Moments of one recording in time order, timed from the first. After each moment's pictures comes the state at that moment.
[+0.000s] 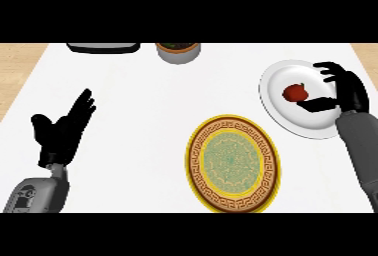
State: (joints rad) left arm -0.17 0.24 0.03 -1.41 0.07 0.02 0.16; right arm -0.72 -0.39 -0.33 -0.54 0.74 -0.28 -0.19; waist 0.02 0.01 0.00
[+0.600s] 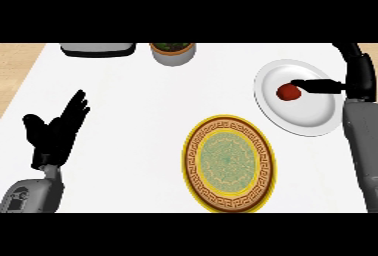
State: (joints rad) left arm -0.16 0.25 0.06 -1.41 0.07 0.02 0.17; right arm -0.75 -0.33 -0.46 -0.72 0.44 -0.13 -0.42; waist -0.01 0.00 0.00
